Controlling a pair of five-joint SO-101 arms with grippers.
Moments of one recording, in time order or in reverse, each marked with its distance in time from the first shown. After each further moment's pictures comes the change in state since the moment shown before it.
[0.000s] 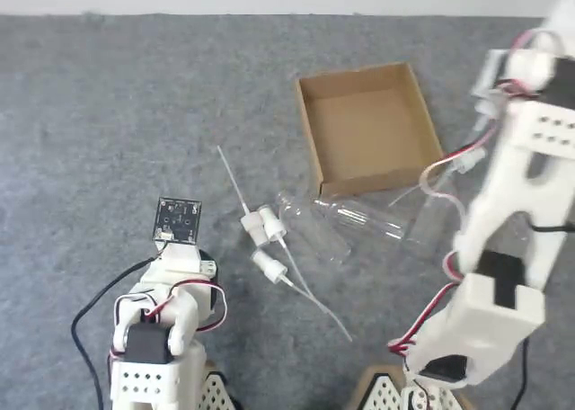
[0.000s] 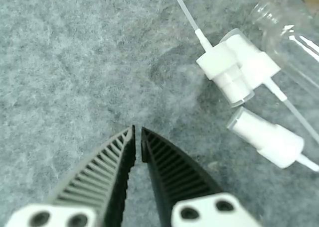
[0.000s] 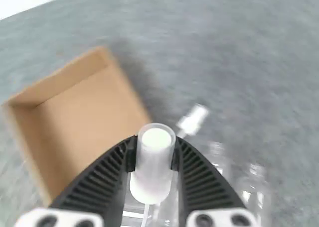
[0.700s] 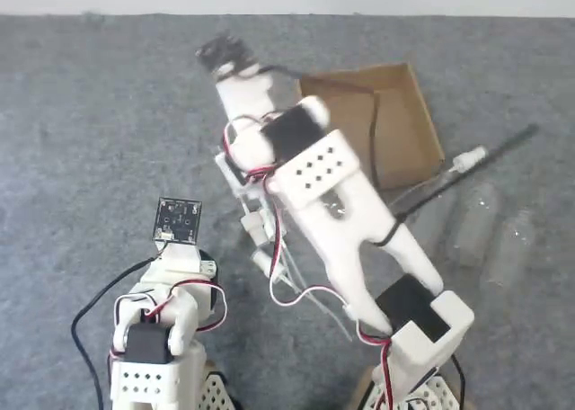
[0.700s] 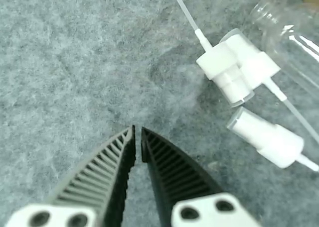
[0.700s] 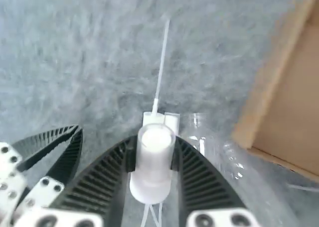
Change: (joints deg) left arm 0.1 0.0 0.0 0.0 0.0; right arm -51.2 -3.3 24.8 -9.2 2.0
